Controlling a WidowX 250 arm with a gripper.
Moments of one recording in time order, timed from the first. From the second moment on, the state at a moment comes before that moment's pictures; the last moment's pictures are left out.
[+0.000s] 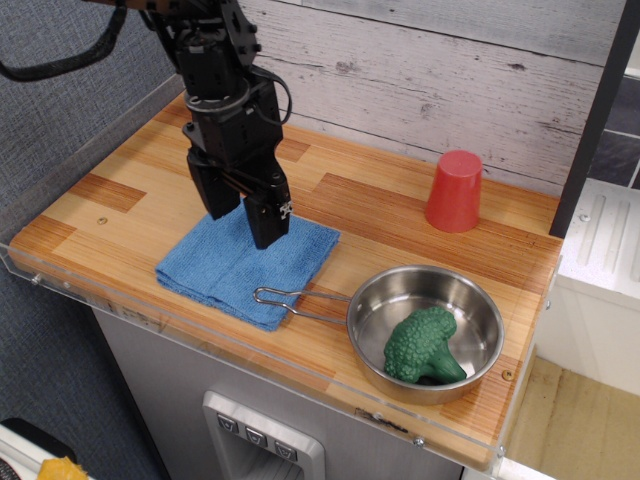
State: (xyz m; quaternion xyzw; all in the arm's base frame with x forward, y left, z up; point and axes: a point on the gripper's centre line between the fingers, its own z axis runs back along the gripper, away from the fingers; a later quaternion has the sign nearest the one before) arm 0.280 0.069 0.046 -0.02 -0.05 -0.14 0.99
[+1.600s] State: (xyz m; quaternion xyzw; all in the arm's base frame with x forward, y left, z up) arm 0.274 0.018 0.178 0.03 -0.10 -0.16 0.98
